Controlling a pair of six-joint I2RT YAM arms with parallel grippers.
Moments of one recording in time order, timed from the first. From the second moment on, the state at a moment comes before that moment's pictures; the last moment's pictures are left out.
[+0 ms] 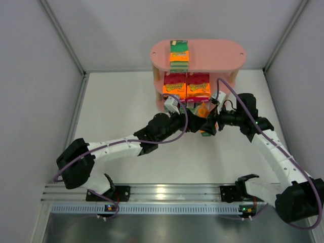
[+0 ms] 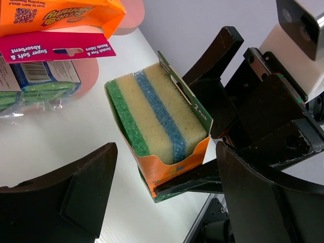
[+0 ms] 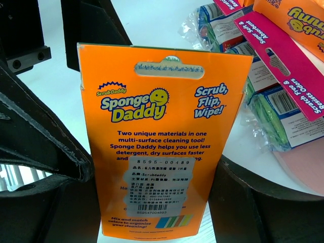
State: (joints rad) left arm -0.99 1.47 0.89 0.55 -0.10 -0.73; right arm 0.25 1.07 0.89 -0.43 -0.76 -0.34
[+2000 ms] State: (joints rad) left arm -1.00 1.19 0.73 0.06 0.40 0.03; right arm 0.61 1.05 1.09 -1.01 -0.84 -1.08
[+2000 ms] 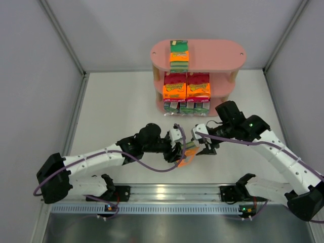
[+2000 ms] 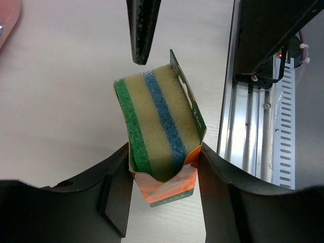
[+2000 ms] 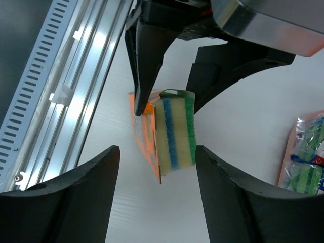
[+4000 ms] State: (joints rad) left arm -1.01 0.58 0.72 -0.33 -0.40 -0.06; right arm 0.67 1.10 1.89 -0.95 -0.22 -0.86
